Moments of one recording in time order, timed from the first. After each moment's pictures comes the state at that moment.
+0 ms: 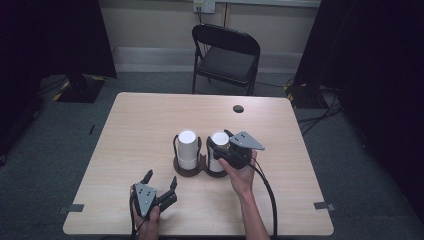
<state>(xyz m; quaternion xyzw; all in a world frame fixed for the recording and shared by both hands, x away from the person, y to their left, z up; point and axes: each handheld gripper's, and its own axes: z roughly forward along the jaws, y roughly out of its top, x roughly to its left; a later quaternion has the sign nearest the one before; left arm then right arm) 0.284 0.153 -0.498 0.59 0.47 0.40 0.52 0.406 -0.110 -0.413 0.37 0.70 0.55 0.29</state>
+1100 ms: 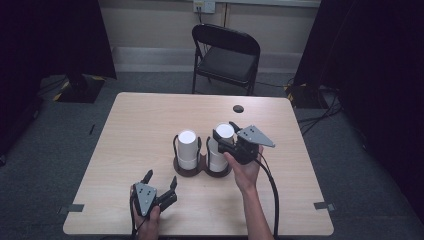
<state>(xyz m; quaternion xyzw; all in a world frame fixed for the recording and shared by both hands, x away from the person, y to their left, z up) 0.285 0.153 -0.498 0.59 0.47 0.40 0.52 0.401 -0.120 -0.381 0.36 0.67 0.58 0.30</state>
